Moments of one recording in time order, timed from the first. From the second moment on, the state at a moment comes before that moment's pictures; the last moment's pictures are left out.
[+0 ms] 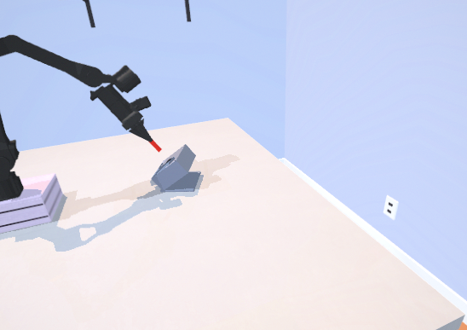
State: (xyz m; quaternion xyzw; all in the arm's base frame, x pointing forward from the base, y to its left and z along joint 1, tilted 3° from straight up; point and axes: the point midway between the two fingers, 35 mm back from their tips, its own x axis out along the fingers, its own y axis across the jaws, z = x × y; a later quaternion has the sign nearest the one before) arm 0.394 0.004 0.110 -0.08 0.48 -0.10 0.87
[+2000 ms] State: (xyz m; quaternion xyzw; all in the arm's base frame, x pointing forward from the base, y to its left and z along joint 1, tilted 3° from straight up) arm 0.412 -0.003 0.080 -0.08 0.47 -0.10 0.87
